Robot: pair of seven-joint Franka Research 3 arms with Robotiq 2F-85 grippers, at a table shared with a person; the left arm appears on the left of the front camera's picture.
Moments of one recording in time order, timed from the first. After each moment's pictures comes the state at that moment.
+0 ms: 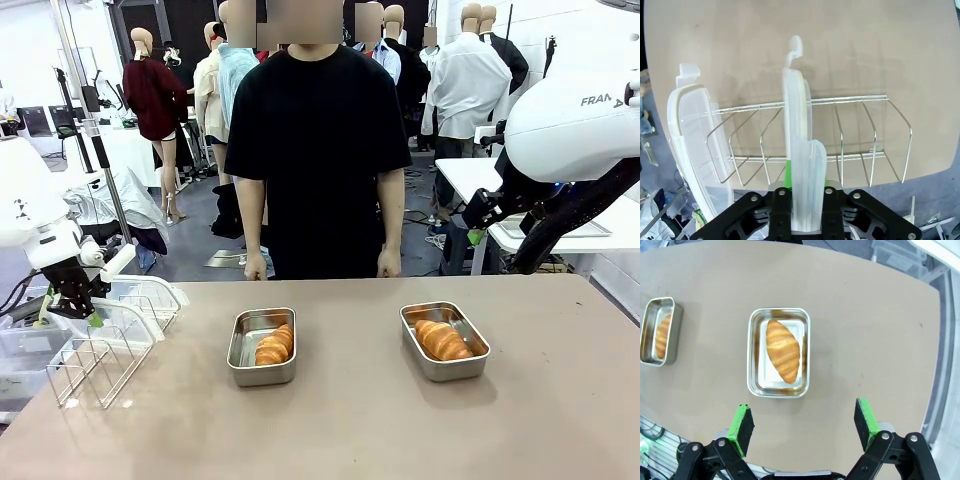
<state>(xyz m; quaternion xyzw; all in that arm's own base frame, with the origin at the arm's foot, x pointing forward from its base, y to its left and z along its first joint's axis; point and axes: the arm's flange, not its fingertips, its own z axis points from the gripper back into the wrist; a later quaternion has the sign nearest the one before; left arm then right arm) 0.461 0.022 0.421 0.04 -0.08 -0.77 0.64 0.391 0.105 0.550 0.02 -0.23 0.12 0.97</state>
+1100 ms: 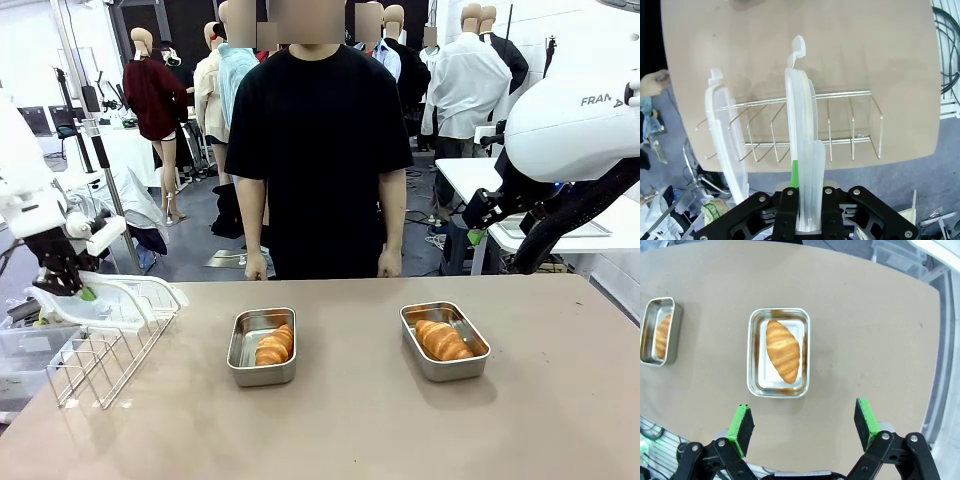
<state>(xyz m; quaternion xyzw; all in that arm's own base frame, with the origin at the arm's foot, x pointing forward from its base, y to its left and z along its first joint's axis) 0.437 0.013 0.493 0.06 -0.08 -0.77 0.63 0.391 0.105 0.550 0.02 -0.23 0.12 0.97</state>
